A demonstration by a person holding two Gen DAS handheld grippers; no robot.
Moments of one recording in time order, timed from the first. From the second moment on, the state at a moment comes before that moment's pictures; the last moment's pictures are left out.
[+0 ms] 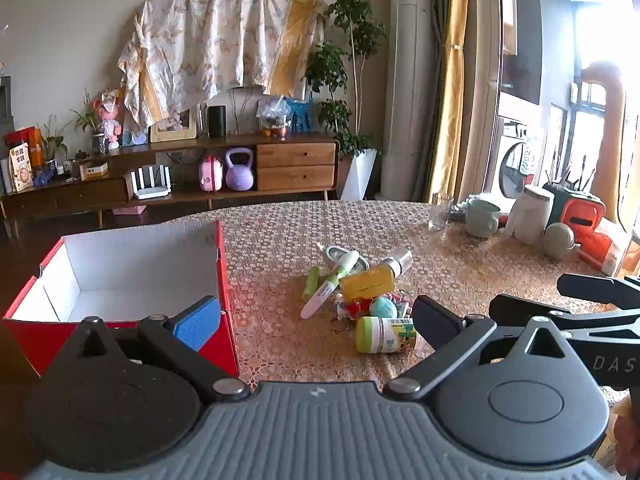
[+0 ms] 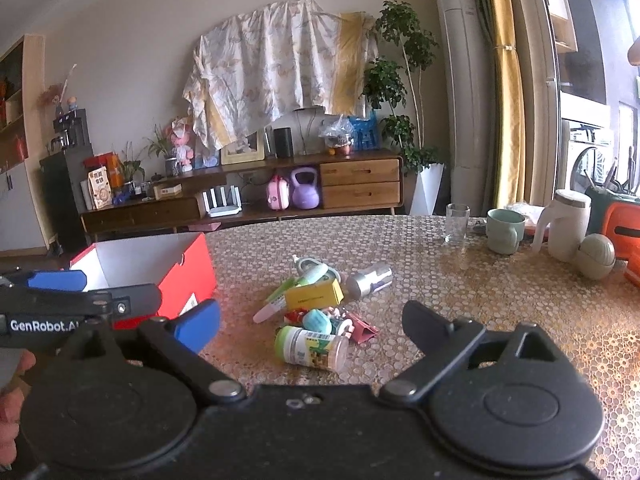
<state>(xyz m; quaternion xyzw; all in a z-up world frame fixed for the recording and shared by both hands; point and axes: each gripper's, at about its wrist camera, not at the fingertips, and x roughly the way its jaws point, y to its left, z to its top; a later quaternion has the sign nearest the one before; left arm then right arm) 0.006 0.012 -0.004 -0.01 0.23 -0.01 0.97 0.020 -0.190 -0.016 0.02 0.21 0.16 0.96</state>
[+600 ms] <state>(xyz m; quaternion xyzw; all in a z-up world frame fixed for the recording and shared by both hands) 0.083 0.004 -0.028 -0.02 0.30 -0.02 0.95 0.073 -0.188 -0.054 0.00 0.27 0.19 0.94</state>
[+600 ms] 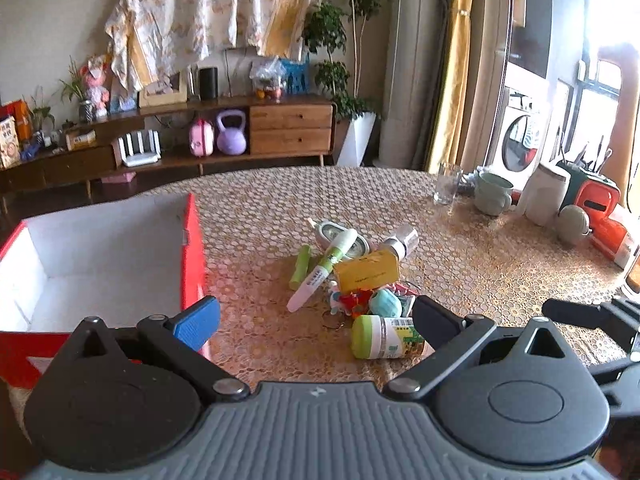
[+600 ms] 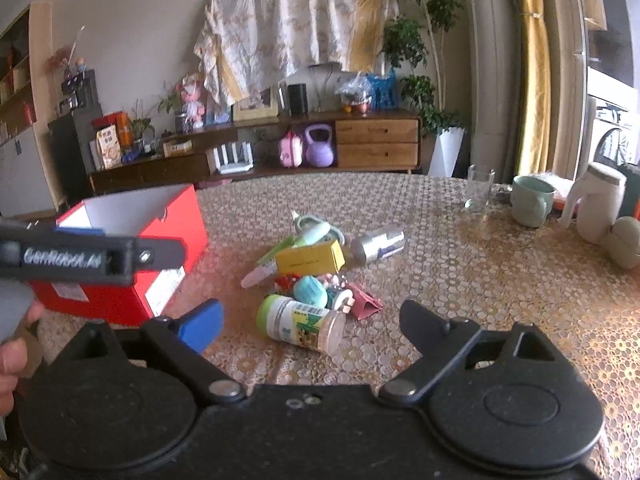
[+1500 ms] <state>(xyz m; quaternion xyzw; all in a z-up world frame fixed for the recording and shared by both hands) 0.267 -0.040 -0.073 -0.01 0.46 -0.02 0.89 0.142 -0.137 -0.120 -0.15 0.31 0.28 0.90</state>
